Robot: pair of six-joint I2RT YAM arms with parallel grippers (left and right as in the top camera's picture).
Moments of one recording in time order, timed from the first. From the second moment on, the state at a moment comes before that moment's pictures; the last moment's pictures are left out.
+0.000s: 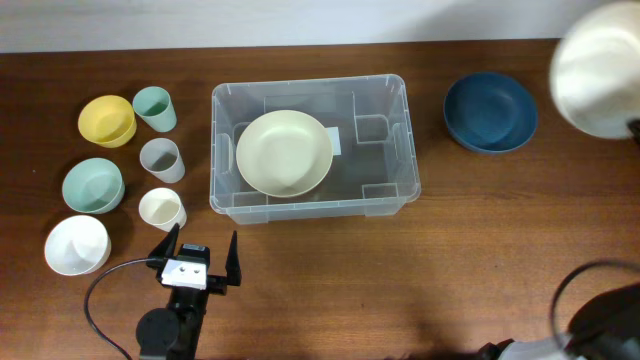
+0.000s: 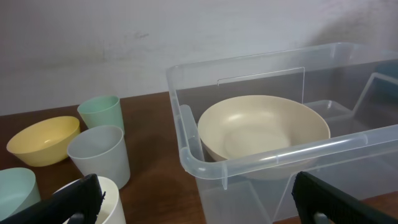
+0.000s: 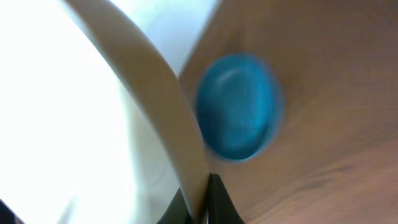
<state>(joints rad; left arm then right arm) -0.08 0.01 0.01 -0.07 0.06 0.08 -0.78 1.68 1.70 -0.96 -0.80 0.40</state>
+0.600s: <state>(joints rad) -0.08 0.01 0.01 -0.07 0.05 0.08 0.31 1.76 1.70 -0.84 -0.52 0.46</state>
